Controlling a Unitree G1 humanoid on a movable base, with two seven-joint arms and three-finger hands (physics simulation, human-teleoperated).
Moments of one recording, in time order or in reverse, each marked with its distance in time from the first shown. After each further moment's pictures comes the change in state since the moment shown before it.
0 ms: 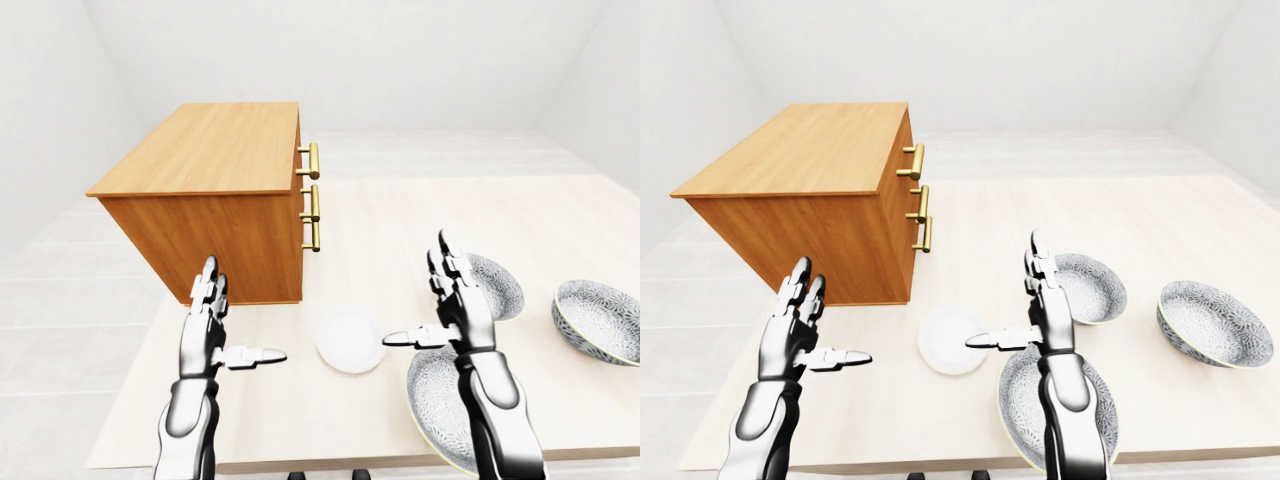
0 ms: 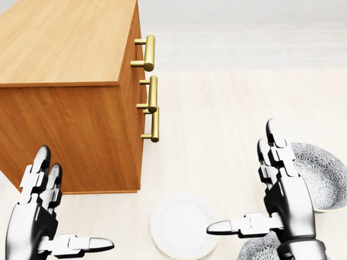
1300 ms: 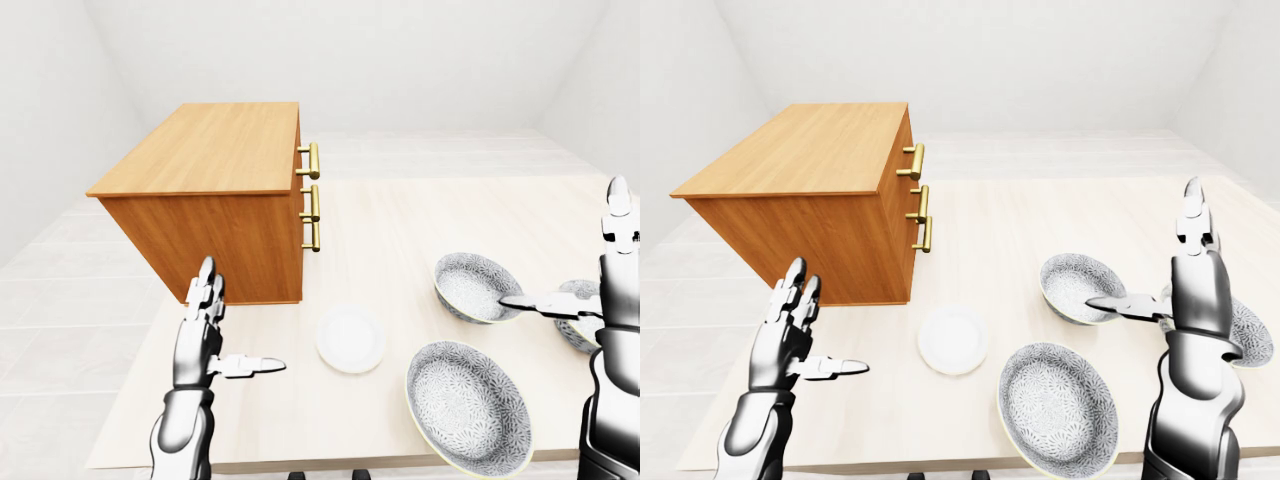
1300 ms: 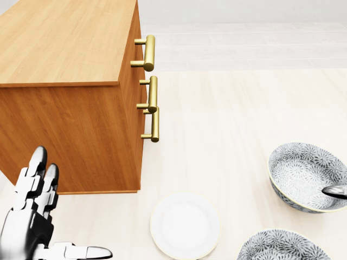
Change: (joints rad) left arm 0.057 -0.015 0.006 -0.072 0.025 -0.029 -0.037; right arm -0.151 -0.262 -0.472 -0.022 -0.422 -0.011 0.011
